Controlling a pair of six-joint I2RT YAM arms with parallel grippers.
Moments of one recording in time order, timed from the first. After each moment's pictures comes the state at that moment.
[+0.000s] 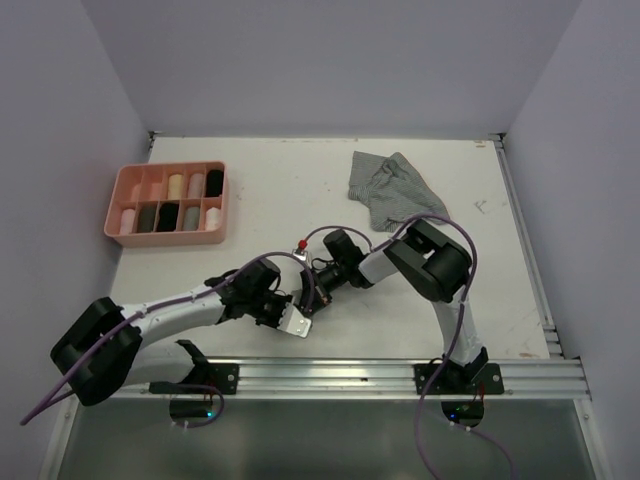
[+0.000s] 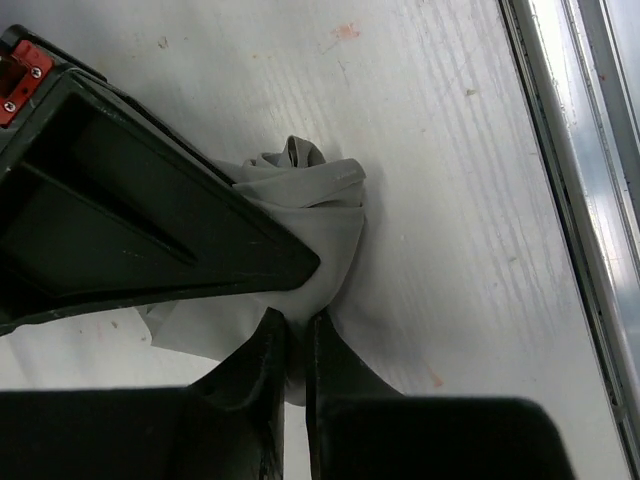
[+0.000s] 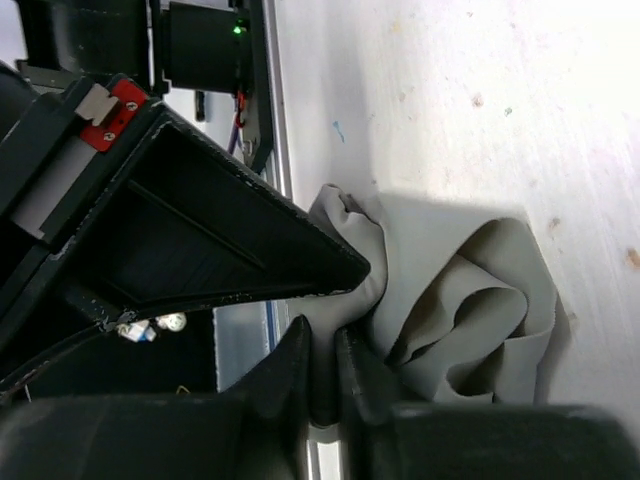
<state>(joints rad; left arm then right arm) -0.76 1.23 0.47 -0.31 0.49 1.07 0.75 2.14 0.93 0.42 -1.18 0.57</state>
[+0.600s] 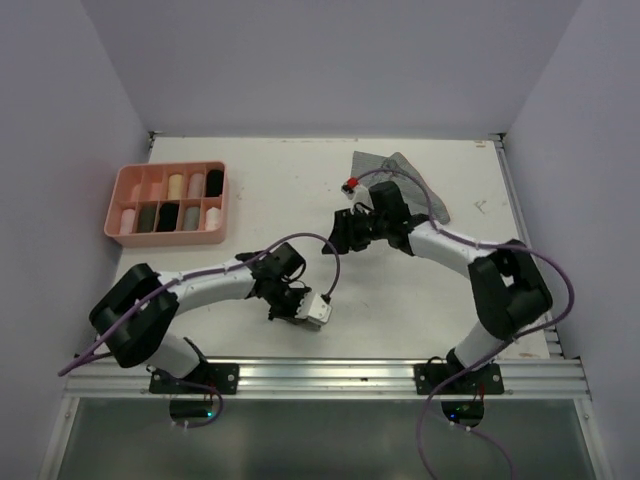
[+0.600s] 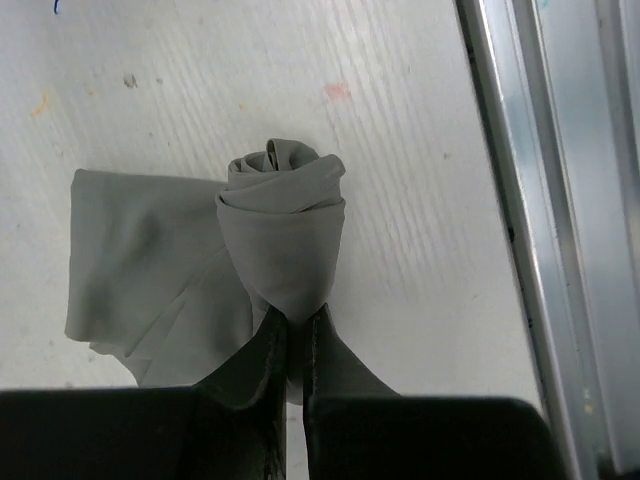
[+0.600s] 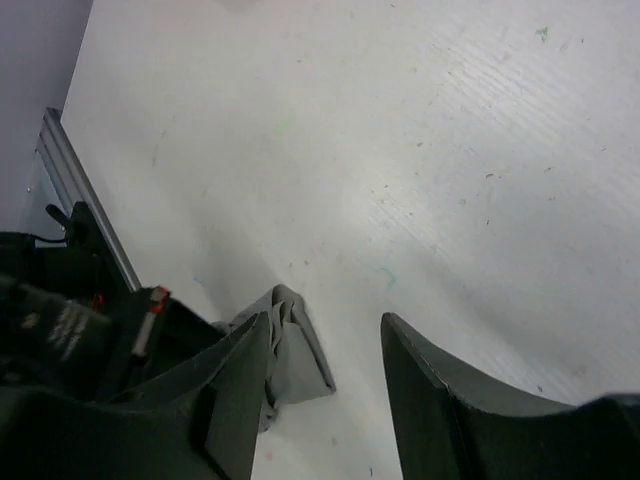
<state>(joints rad) -0.81 1.44 0.69 -0.51 0.50 0.99 0.52 1.73 0.99 -0.02 -0.66 0.37</state>
